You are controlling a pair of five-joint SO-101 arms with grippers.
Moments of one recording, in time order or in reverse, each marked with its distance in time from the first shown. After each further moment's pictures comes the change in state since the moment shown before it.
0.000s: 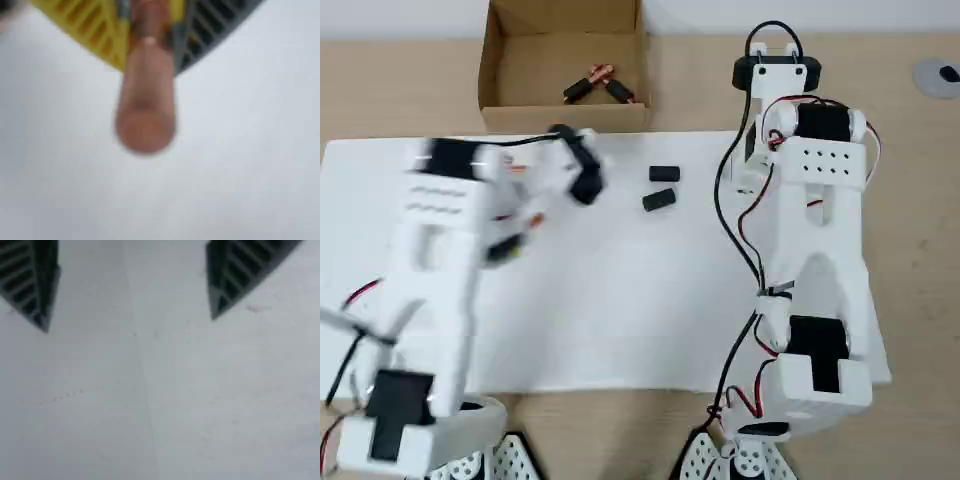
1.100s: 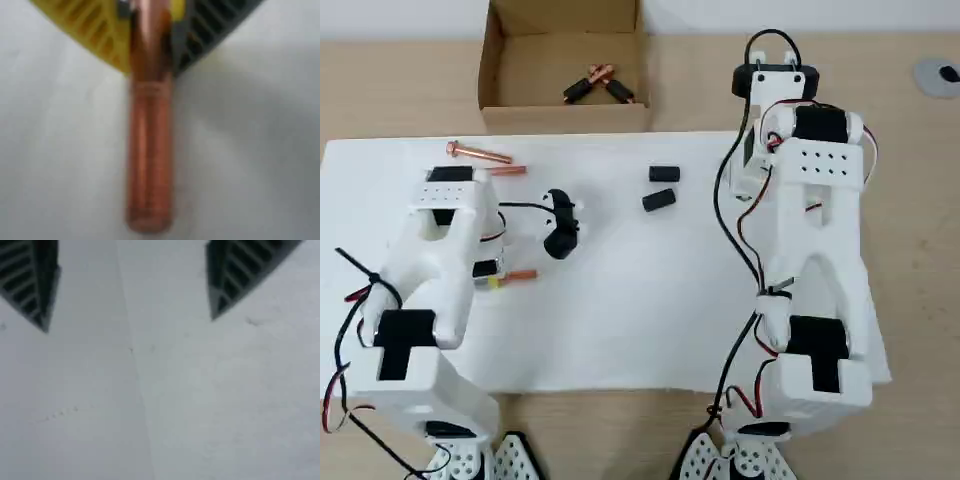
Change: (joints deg) left arm -4.9 20.6 16.6 -23.2 -21.1; right arm 0.0 0.0 1.9 0.5 -0.9
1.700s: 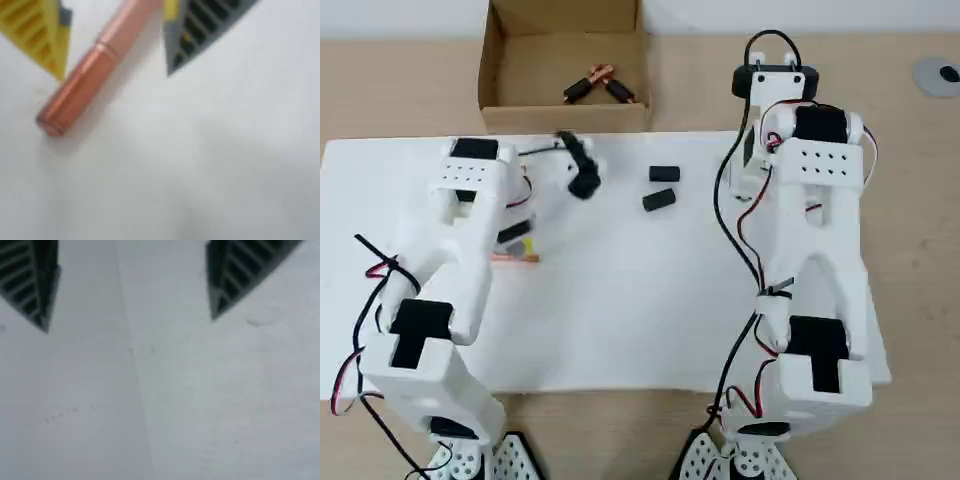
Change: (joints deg) left arm 5.8 1.7 -14.7 1.2 27.2; right arm 0.0 0.0 0.2 0.0 0.0
